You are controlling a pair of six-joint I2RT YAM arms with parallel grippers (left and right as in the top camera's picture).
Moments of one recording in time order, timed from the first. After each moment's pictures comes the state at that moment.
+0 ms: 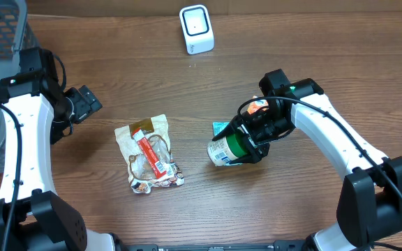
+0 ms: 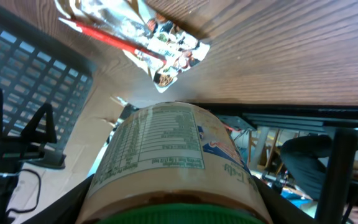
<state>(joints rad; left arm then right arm) 0.26 1.65 1.46 -1.18 0.00 -0.46 0.32 1.73 1.28 -1.18 -0.95 0.96</state>
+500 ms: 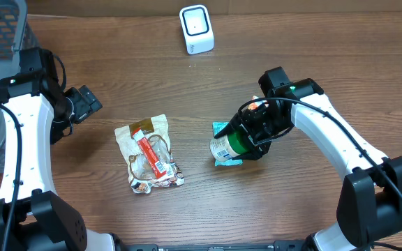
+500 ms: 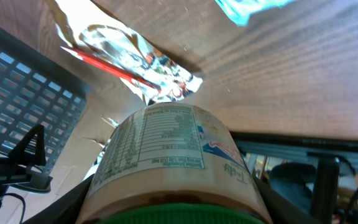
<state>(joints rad) 0.26 1.65 1.46 -1.18 0.00 -0.46 0.32 1.73 1.28 -1.11 -0.85 0.96</state>
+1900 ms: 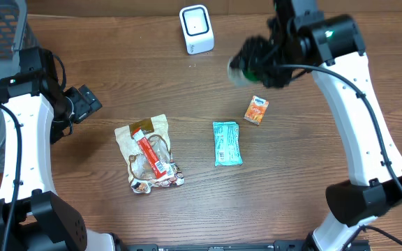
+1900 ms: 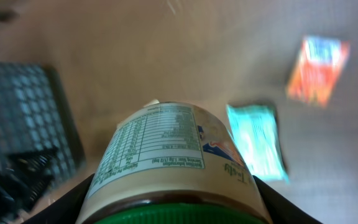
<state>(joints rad) 0.26 1.65 1.46 -1.18 0.00 -0.46 0.31 1.87 2.16 -1.37 -0.32 0.67</state>
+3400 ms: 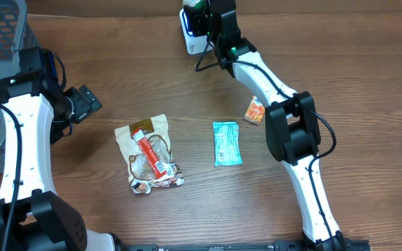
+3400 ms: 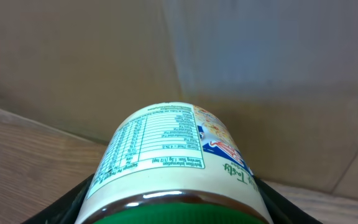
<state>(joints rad) 0.26 1.65 1.46 -1.18 0.00 -0.46 0.40 2.59 2.20 0.09 -0.02 0.21</state>
